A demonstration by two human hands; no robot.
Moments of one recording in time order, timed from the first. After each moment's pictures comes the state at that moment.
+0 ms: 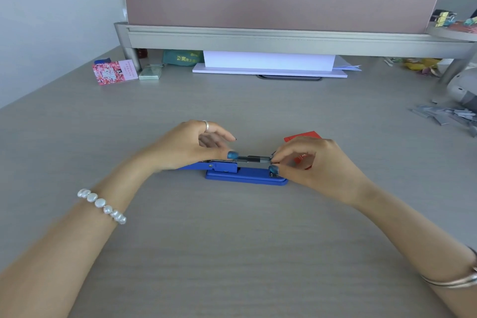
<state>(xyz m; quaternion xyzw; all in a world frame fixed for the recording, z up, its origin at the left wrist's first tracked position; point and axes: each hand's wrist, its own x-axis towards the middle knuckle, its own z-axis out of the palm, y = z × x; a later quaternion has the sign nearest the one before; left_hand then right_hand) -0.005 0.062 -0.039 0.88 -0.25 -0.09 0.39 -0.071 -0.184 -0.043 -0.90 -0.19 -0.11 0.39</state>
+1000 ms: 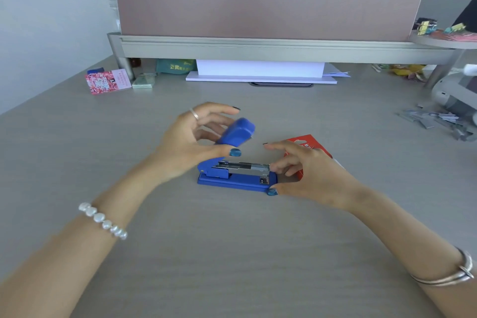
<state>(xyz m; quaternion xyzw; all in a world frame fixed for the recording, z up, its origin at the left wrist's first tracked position) -0.025 0.040 -0.022 0.78 -0.30 0.05 0.55 -0.072 -0.191 -0.040 -0.91 -0.18 0.01 0.37</state>
